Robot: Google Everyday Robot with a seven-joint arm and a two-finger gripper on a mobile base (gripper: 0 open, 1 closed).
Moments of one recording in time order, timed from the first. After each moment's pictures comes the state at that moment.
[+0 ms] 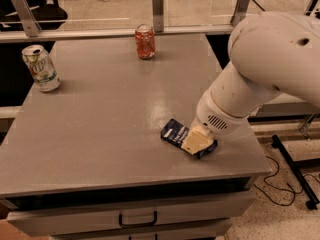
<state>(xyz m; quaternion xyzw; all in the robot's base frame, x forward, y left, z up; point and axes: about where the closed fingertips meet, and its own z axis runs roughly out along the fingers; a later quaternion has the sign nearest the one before) 0.443 -0.083 0.838 -0.52 0.83 0.07 0.17</state>
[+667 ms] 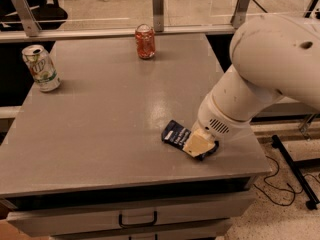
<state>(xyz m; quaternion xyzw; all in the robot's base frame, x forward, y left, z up) 0.434 -0.088 0.835 -0.52 0.84 0.07 0.16</state>
